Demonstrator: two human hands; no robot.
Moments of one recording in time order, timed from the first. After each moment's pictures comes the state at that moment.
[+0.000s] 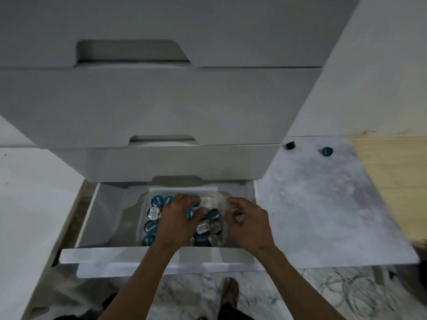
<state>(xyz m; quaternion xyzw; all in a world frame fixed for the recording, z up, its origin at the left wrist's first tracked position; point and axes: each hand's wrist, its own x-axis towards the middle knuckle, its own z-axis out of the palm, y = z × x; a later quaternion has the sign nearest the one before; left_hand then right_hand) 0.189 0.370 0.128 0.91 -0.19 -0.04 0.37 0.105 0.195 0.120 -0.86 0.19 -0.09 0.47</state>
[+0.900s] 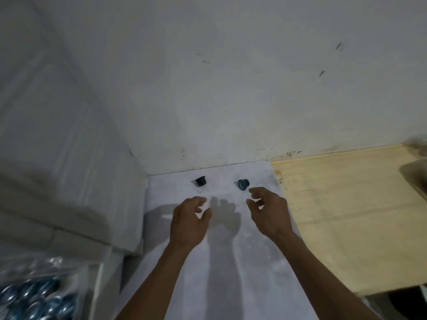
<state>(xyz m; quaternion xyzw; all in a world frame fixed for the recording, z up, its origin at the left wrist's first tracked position) 0.209 -0.038 0.086 0.89 -0.15 -0.09 0.42 0.124 -0.228 0.095 -0.87 0.30 -0.10 0.38</state>
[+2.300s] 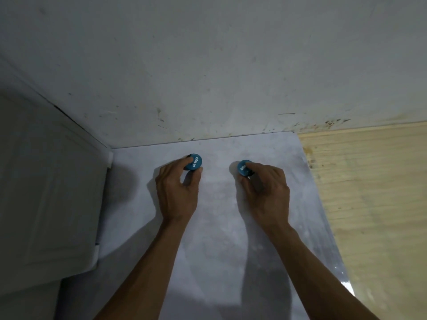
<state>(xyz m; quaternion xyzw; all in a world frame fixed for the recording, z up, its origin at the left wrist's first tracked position) 0.295 -0.095 -0.055 0.87 -0.13 0.13 0.46 0.203 -0.259 -0.063 -0.86 0.17 -0.31 0.38</state>
